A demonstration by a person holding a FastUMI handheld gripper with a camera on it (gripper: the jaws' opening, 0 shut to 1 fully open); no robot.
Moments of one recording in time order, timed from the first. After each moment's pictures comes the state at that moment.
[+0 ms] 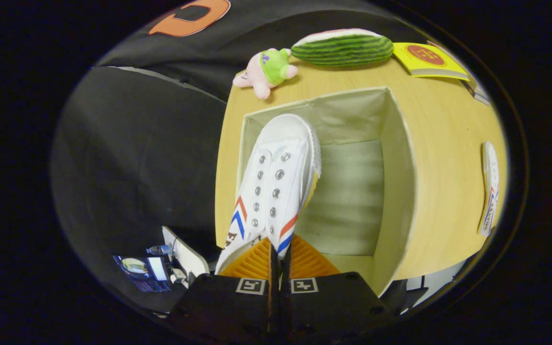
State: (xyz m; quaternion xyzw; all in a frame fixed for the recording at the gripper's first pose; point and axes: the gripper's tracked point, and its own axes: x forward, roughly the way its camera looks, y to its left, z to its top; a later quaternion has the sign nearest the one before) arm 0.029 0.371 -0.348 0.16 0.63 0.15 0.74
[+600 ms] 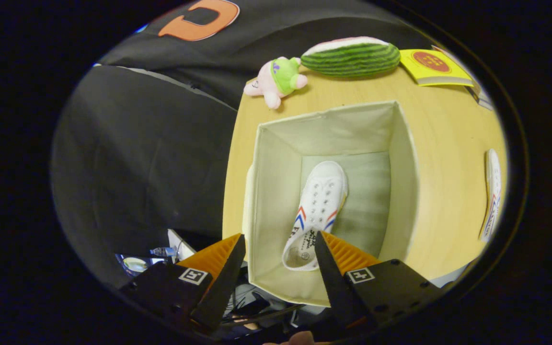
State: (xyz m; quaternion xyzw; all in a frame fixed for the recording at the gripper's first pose) arm 0.039 0.368 -0.315 0.16 0.58 0.19 0.78
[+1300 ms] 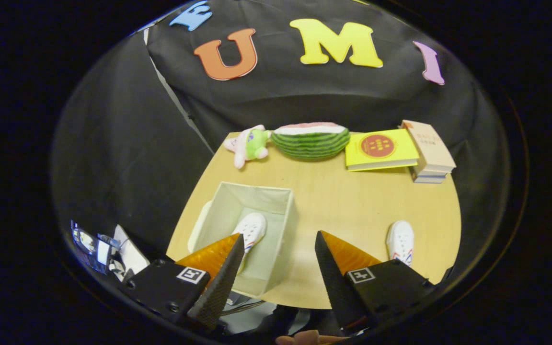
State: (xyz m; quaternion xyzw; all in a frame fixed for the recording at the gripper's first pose) arm 0.059 0.189 -0.200 -0.01 0.43 0.11 0.90
